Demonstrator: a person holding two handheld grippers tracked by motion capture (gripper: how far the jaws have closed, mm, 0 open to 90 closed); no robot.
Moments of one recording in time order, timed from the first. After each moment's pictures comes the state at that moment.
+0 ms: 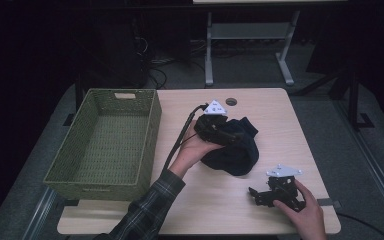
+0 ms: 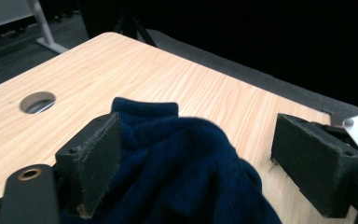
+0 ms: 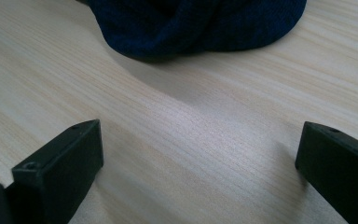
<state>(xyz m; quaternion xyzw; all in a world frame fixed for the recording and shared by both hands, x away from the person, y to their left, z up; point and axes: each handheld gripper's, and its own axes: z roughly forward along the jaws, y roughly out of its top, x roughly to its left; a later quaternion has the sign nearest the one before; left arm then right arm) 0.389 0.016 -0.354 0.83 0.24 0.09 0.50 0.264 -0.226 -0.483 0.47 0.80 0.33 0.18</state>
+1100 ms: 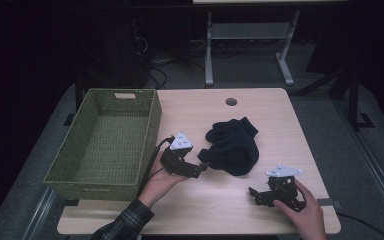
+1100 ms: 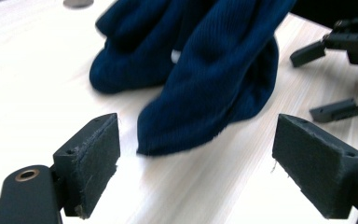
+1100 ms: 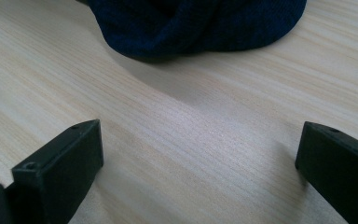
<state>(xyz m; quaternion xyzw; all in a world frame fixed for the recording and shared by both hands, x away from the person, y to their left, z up) 0.325 0.103 -0.409 0.84 0.30 0.11 0.44 0.264 -0.226 -0.483 0.47 0.80 0.33 0.18</state>
